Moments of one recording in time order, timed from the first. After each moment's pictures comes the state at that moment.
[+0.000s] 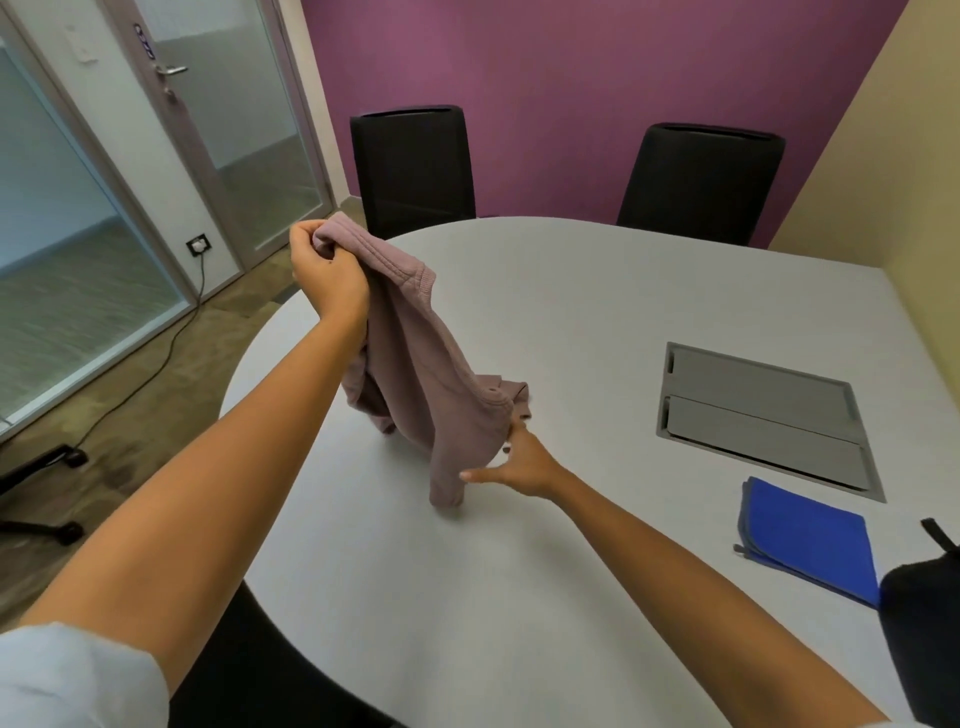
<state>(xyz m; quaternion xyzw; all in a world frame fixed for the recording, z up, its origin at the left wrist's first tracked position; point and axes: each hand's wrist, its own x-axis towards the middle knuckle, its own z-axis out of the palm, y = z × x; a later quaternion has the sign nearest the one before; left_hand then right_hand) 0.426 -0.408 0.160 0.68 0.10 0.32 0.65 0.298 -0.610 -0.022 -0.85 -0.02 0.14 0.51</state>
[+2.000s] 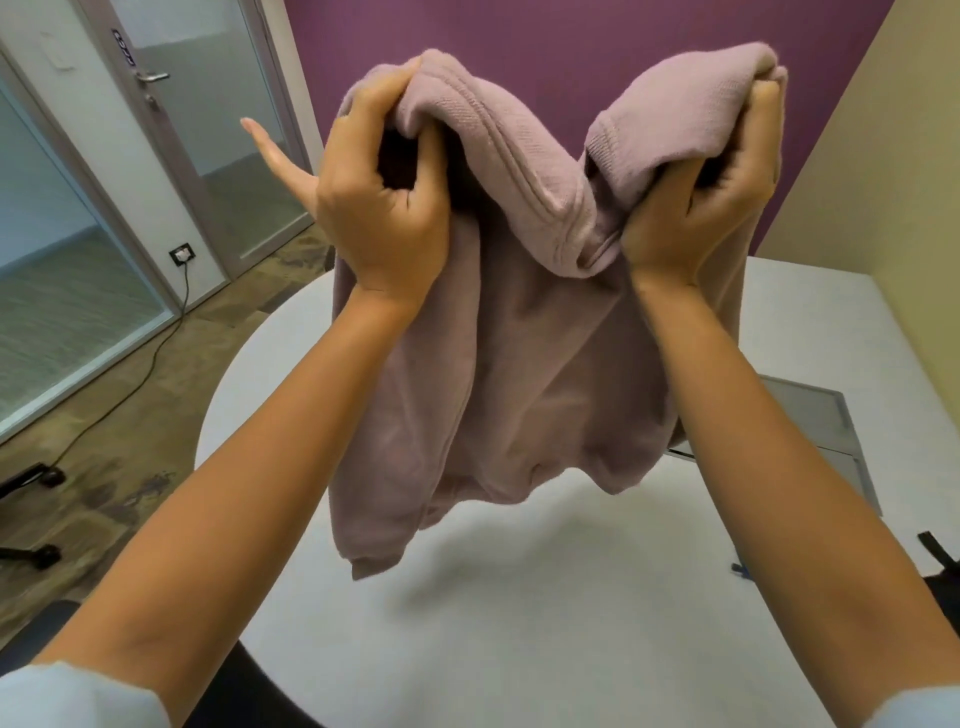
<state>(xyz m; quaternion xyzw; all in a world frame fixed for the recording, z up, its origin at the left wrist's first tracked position) 0.391 -0.488 0.247 0.63 -0.17 0.63 0.42 0.352 -0.674 0.247 -0.56 -0.13 -0.69 0.44</state>
